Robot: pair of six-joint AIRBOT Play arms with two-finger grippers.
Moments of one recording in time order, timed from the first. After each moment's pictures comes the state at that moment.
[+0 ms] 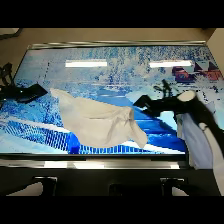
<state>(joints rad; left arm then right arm) 0.27 -1.33 1.27 1.15 -1.04 -1.44 -0.01 -1.34 1.07 -0.73 1.06 1.49</state>
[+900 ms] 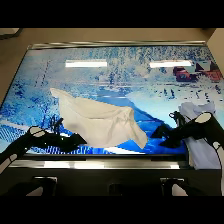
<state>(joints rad) -0.12 -1.13 0.49 0.72 -1.00 -1.48 -0.27 -1.20 0.73 -0.98 1.38 1.46</state>
